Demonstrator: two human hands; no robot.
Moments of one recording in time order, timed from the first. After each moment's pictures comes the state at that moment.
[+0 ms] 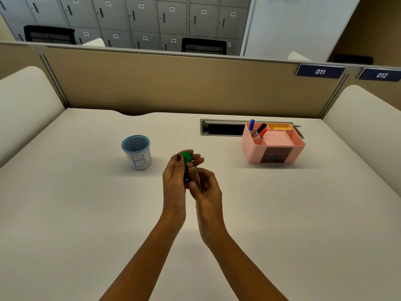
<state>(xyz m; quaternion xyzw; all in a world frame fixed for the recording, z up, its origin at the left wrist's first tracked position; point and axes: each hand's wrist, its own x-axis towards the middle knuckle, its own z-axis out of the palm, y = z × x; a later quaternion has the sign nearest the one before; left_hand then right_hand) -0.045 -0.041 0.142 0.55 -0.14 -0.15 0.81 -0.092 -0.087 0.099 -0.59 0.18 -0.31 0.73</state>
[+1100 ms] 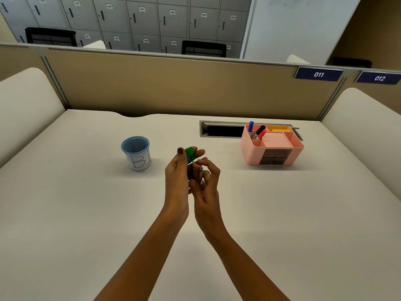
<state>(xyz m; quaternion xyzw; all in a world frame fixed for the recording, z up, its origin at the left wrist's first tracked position) -0.050 -0.048 0.163 0.57 -0.09 -0.18 0.80 -0.092 -0.091 0.106 -0.71 0.12 -0.34 0.60</state>
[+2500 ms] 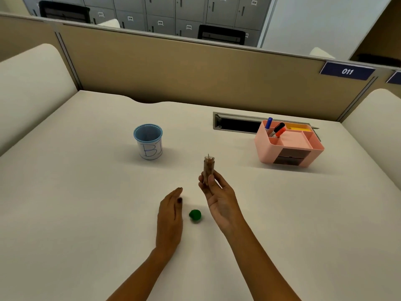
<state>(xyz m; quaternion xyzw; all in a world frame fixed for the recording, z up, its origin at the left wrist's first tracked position) -0.040 0.004 -0.002 0.82 -0.16 -0.04 0.54 -0.078 -0.120 0.073 -0.33 0.20 -0.20 0.90</state>
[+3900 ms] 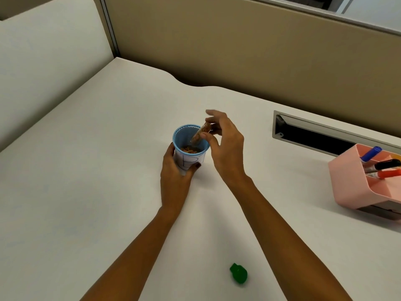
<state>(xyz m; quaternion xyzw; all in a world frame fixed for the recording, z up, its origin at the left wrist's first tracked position) 0.172 -0.006 -0.016 0.80 -0.05 0.07 0.60 0.164 -0.119 0.086 -0.86 0.05 -0.28 0.42</state>
